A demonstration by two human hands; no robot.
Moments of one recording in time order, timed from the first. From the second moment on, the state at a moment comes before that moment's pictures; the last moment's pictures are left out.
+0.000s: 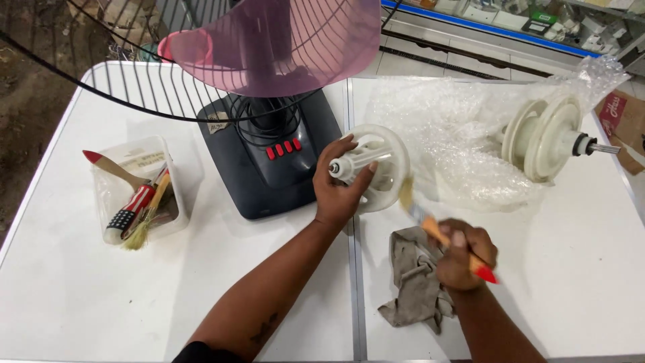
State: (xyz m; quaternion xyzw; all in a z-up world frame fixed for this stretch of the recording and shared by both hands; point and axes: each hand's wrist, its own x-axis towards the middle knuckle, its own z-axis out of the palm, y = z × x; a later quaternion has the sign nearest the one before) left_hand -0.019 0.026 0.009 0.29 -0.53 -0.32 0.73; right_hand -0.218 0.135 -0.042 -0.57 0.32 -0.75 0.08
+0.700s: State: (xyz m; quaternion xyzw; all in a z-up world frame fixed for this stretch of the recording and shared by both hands) left_hand -0.020 0.028 0.009 0.31 -0.54 -0.32 0.72; right_hand -0.226 0.142 -0.044 -0.56 0.34 -0.75 0.09
